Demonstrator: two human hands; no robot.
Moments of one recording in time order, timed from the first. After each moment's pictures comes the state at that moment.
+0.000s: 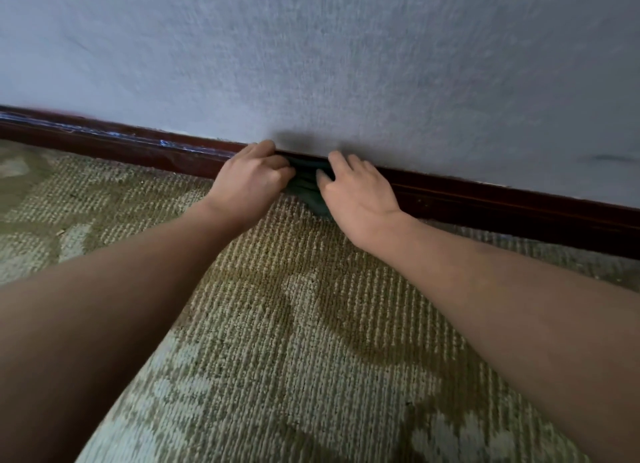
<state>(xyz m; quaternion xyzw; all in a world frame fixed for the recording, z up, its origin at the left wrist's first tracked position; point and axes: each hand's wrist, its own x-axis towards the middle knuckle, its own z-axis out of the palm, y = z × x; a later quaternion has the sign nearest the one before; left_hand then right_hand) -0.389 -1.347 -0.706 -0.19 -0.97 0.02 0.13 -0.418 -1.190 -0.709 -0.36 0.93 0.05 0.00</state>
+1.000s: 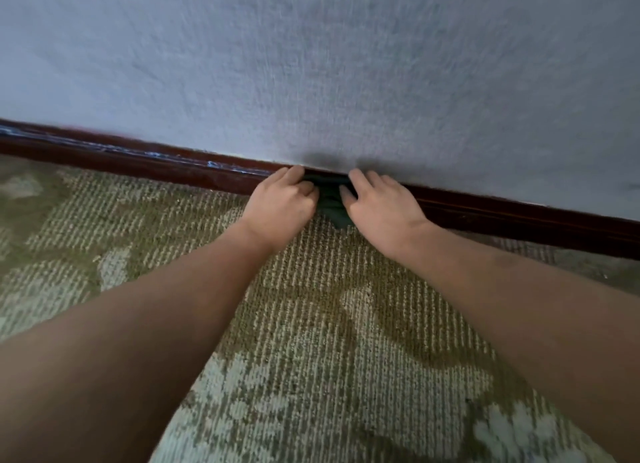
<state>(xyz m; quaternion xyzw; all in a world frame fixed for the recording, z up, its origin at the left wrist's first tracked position) -0.386 -1.404 -0.703 -0.28 -0.96 0.07 0.07 -0.411 -1.248 -0.685 -0.36 0.92 0.14 0.04</state>
